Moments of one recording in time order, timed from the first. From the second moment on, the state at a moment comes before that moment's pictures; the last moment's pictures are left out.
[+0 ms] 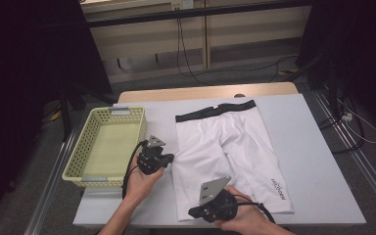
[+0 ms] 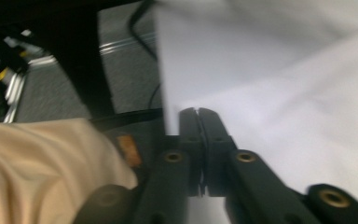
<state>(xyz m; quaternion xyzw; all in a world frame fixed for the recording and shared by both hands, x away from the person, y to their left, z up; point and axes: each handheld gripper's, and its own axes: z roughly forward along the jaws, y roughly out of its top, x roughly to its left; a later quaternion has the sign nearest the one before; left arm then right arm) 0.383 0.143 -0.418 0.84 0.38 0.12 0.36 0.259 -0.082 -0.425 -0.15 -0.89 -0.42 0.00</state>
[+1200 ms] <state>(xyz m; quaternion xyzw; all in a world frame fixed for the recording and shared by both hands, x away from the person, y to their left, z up) 0.271 0.075 -0.440 0.92 0.15 0.02 0.35 0.245 -0.205 -0.444 -0.25 -0.90 -0.36 -0.09</state>
